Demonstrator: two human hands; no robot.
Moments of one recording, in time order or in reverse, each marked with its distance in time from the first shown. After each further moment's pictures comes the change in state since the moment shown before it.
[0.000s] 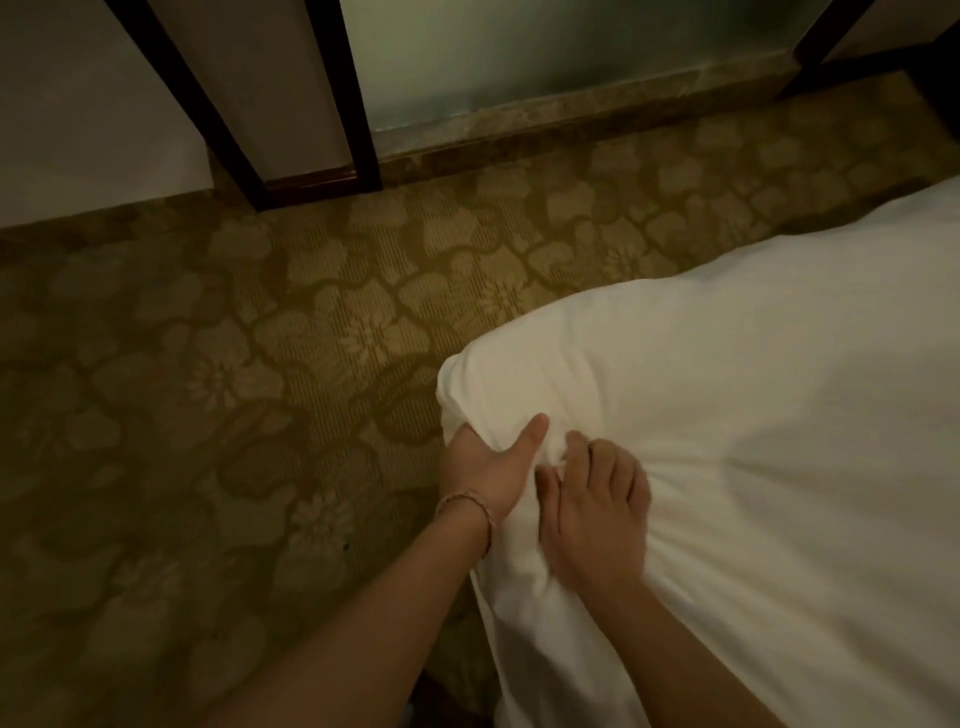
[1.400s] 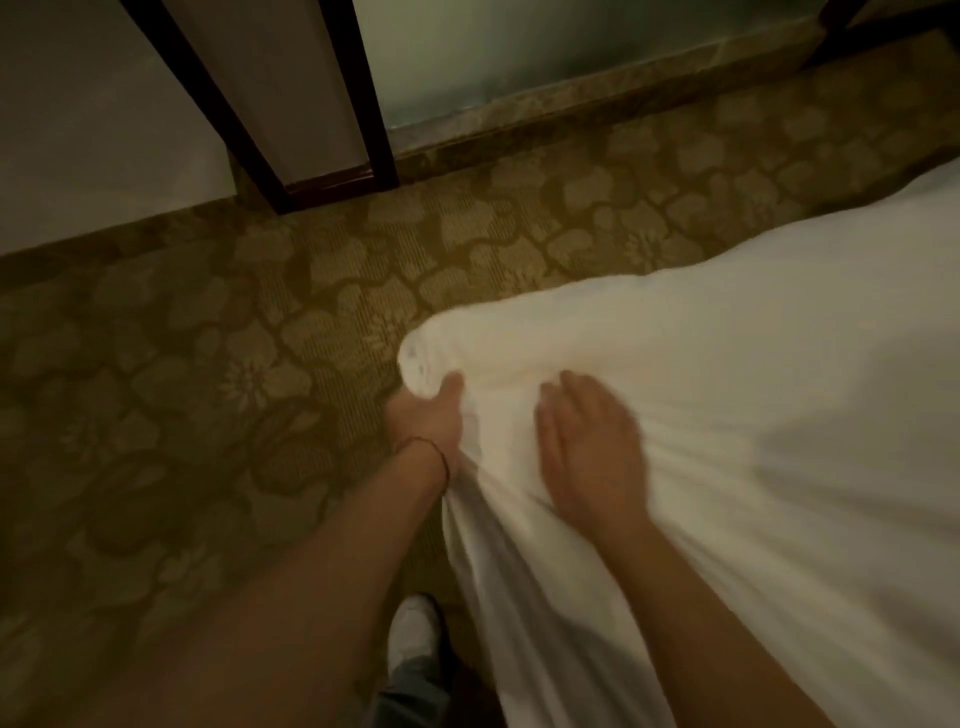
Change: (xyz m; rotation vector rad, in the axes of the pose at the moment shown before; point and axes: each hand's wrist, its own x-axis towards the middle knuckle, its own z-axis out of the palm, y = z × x) left_hand 0.016 0.032 -0.062 -0.155 0.270 -0.013; right_hand 0.029 -0.036 -0.025 0.298 0.067 -0.136
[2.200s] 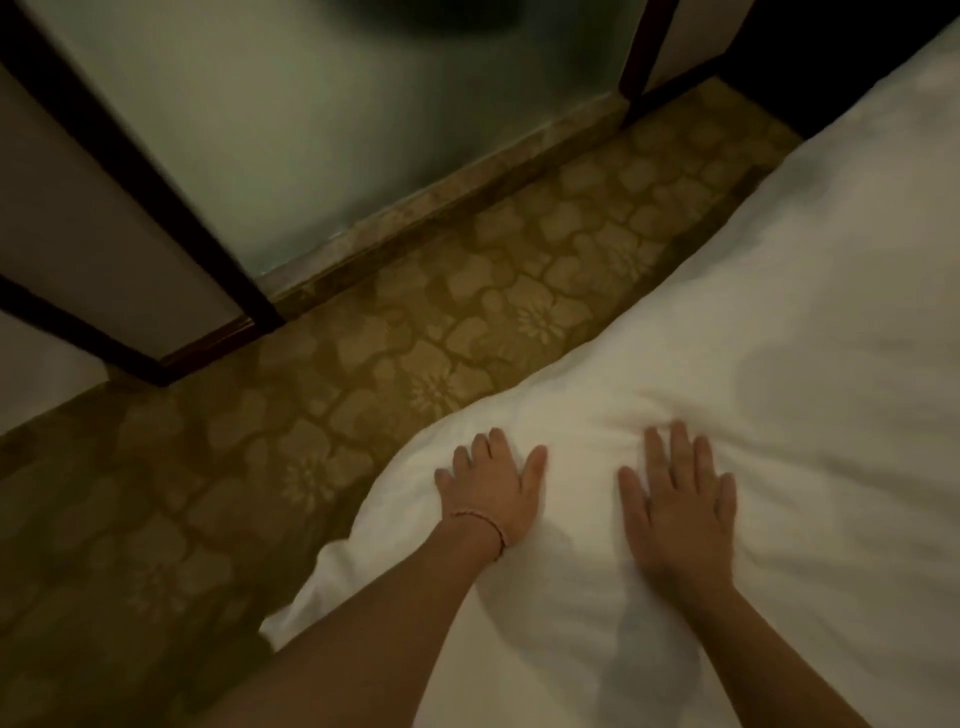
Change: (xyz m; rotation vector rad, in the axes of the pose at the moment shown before) left_hand 0.005 0.043 0.181 1.342 -0.561 0.682; right_hand 0.050 0.169 -0.042 -0.137 -0.088 0.596
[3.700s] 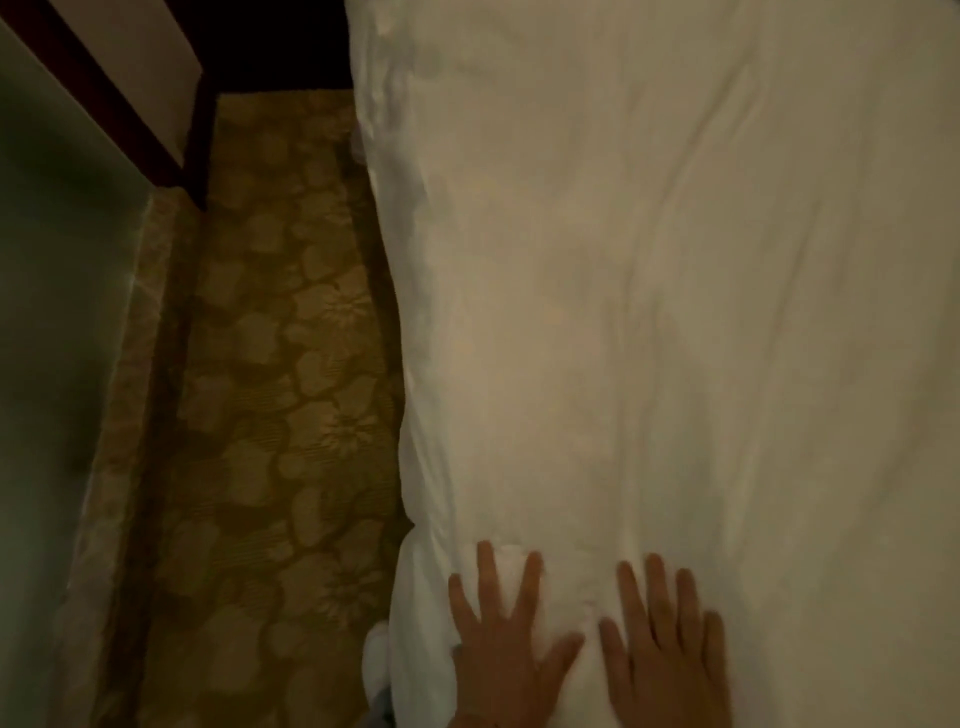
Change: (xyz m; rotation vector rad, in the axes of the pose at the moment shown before) left_hand 0.080 0.033 -0.029 0.564 -0.491 0.757; right_hand -0.044 -0.104 0.039 -0.064 0.267 0.945
